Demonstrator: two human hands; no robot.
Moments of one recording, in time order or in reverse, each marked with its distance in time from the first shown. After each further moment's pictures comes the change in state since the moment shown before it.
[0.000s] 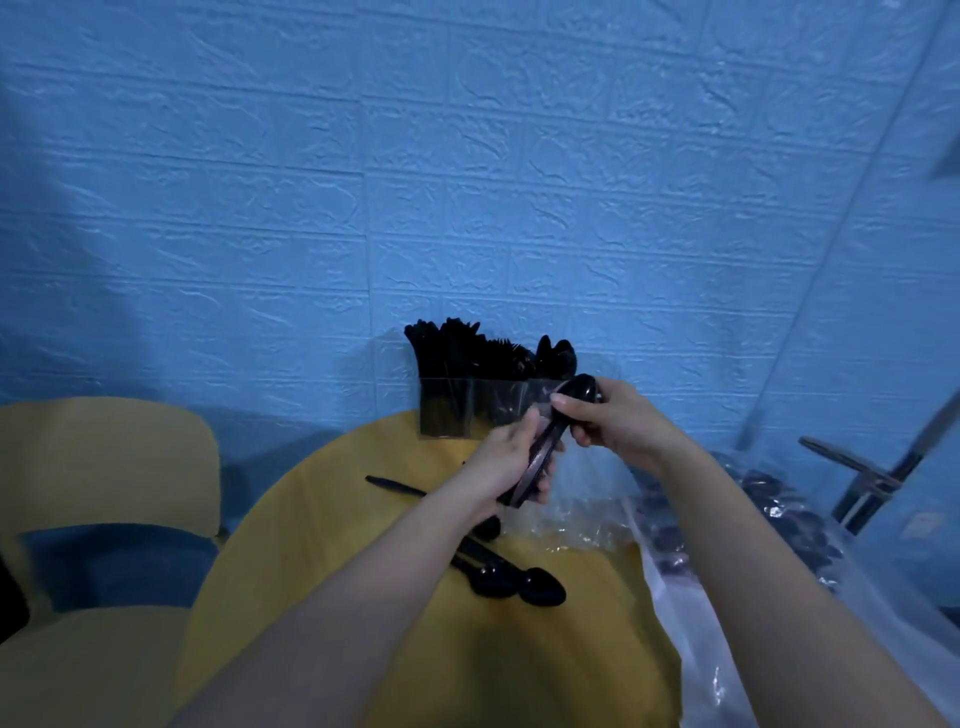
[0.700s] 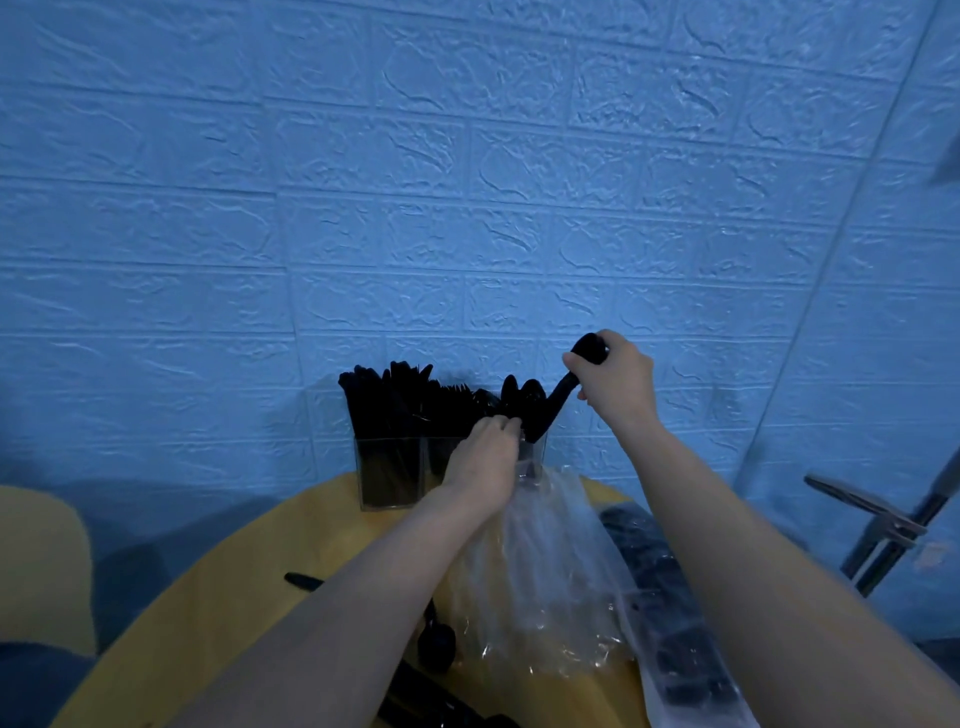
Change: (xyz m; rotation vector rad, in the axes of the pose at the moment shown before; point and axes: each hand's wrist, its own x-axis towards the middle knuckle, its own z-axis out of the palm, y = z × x) left_hand 0.141 0.002 -0.002 1.293 0.138 0.310; right_hand 0.117 -0.005 -0.062 -0.434 0.659 -0.143
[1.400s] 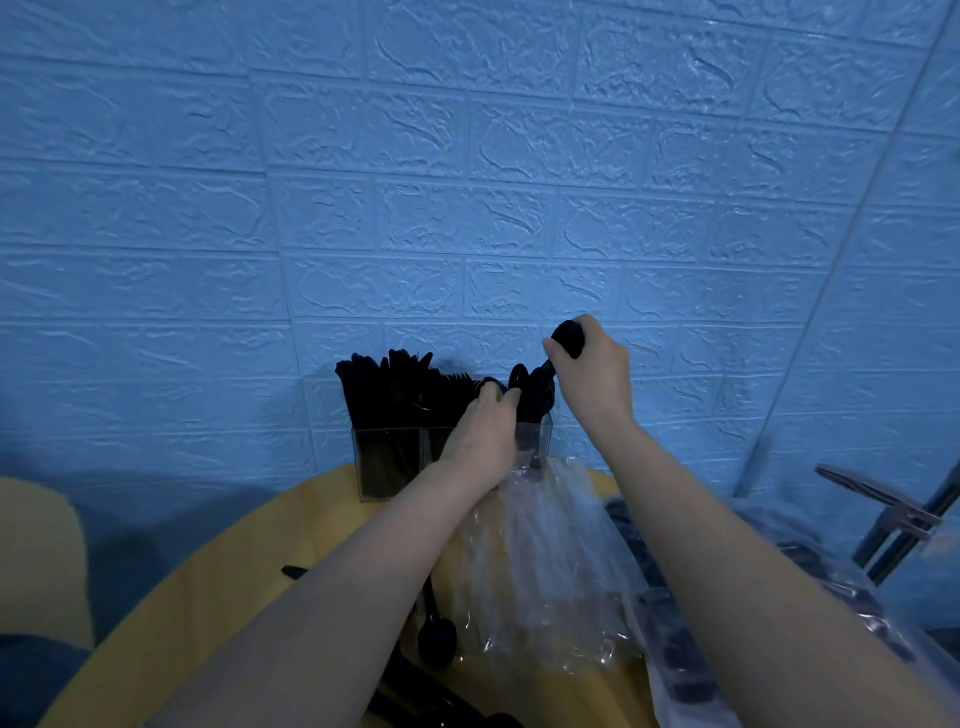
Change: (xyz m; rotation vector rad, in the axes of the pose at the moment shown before) left_hand 0.015 -0.006 -0.002 -0.078 0.043 -0.041; right_hand -0.003 0.003 0.031 -0.065 0.058 -0.160
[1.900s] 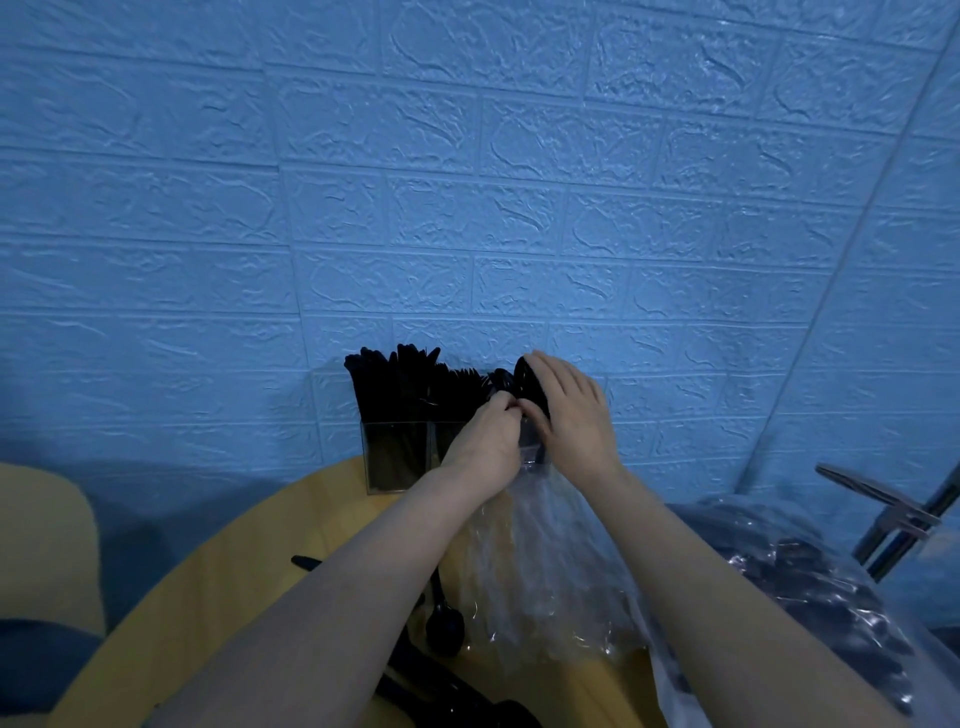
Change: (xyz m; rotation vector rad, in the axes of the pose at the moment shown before) left_hand -0.011 -0.006 0.003 -0.027 -0.013 0.056; right_hand -0.038 0.046 0.029 -0.458 -0.131 -0.477
